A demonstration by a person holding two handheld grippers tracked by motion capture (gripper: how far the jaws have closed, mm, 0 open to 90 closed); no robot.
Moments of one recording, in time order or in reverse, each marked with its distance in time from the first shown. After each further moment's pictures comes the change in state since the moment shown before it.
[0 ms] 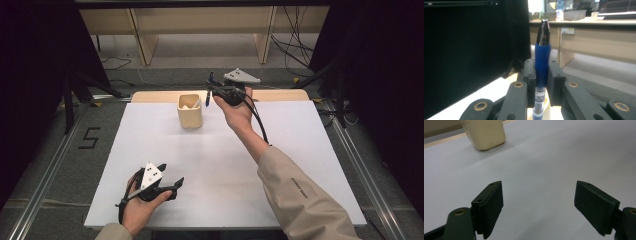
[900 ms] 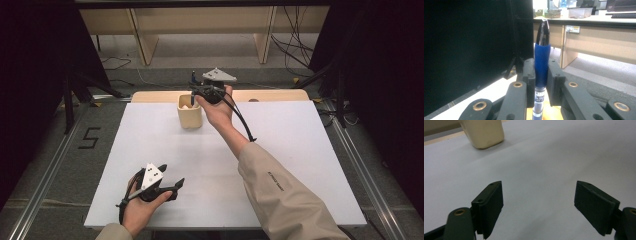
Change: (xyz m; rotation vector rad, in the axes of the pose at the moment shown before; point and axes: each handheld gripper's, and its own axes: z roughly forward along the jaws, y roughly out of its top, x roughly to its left) left arm -0.001 -0.002 0.002 0.008 -0.006 0.000; right arm 0.025 -0.012 0.050 0.026 0.015 -0.024
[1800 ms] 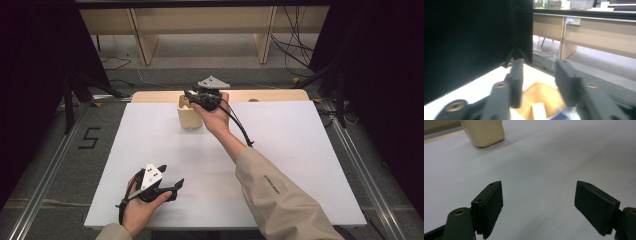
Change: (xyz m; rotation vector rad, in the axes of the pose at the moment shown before) left arm 0.001 -0.002 -0.001 0.002 0.002 -0.006; right arm 0.005 -0.026 0.009 0.058 -0.017 -0.020
